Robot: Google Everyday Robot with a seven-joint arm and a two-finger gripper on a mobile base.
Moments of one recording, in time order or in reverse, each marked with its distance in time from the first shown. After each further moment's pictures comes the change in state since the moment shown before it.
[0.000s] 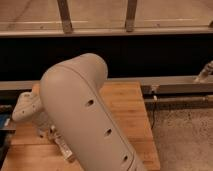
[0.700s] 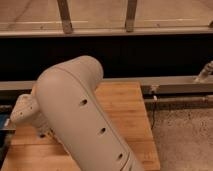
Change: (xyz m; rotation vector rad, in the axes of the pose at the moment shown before) arm 0.000 0.012 0.008 -0.008 0.040 -0.030
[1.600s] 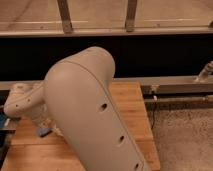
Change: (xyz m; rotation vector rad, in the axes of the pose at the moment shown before) arm -0.016 -0.030 -0.083 0.046 -0.159 0.027
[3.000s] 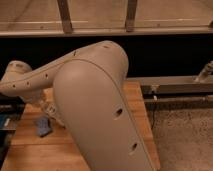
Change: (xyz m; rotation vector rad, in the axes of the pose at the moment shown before) arm -0.074 -0.046 -0.061 -0.015 -0.223 0.032
